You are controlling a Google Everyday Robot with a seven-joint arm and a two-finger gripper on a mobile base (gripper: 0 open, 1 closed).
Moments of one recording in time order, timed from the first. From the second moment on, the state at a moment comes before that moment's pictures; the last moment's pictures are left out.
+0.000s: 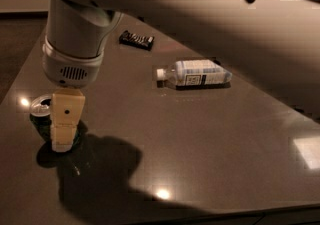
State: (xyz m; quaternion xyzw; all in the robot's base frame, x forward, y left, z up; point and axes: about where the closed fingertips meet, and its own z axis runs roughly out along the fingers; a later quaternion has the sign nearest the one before) arm 0.415 0.181 0.918 -0.78 0.59 0.15 0.17
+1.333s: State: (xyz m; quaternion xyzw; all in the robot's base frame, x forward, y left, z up) arm 0.407 0.191 0.910 -0.79 0.57 0.18 0.14
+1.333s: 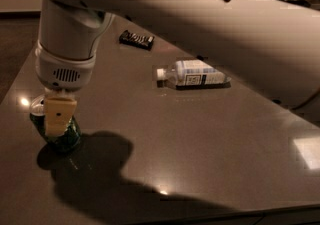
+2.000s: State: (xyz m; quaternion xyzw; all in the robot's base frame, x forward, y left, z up) arm 0.455 0.142 0.917 -0.75 0.62 0.18 0.14
